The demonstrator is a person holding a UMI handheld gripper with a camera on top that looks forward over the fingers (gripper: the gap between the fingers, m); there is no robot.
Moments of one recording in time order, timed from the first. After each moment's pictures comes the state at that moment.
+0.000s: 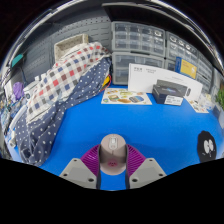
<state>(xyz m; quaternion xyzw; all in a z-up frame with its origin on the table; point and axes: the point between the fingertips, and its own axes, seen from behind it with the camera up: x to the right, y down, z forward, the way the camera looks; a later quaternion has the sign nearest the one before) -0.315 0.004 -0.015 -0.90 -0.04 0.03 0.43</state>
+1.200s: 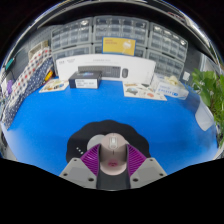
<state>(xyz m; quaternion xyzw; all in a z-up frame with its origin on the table) 0.085 -0.048 -0.011 -0.93 -0.04 -0.01 0.37</state>
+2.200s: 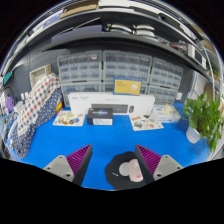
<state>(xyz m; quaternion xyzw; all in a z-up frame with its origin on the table) -0.009 -0.031 0.154 -0.89 0.00 -0.03 0.45</state>
